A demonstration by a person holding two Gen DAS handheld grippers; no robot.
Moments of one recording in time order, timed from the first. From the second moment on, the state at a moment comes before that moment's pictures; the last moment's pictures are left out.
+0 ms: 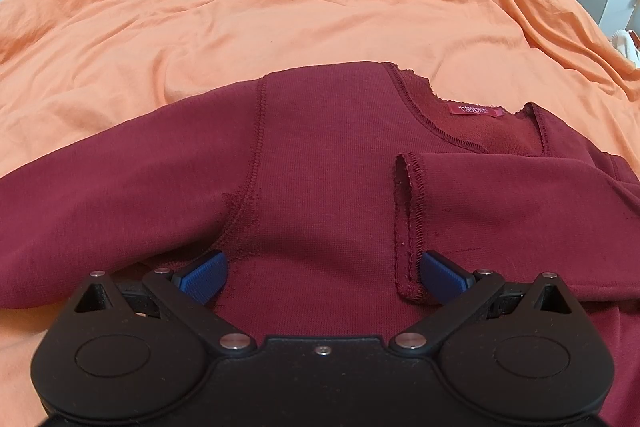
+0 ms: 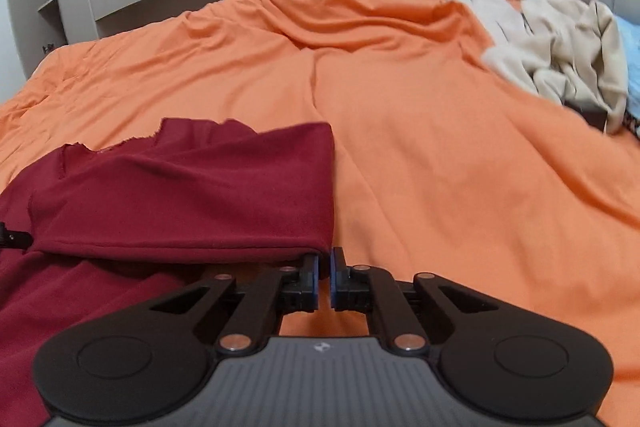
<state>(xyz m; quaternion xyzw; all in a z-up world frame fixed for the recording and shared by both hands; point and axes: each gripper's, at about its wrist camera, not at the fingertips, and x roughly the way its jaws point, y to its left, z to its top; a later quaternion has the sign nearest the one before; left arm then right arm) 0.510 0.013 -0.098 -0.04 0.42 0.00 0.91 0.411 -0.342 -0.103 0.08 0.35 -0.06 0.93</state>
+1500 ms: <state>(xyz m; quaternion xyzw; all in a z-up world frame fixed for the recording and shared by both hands) 0.295 0.331 -0.035 -0.36 0.25 0.36 0.82 0.295 -0.238 -0.027 0.06 0.28 0.09 0.95</state>
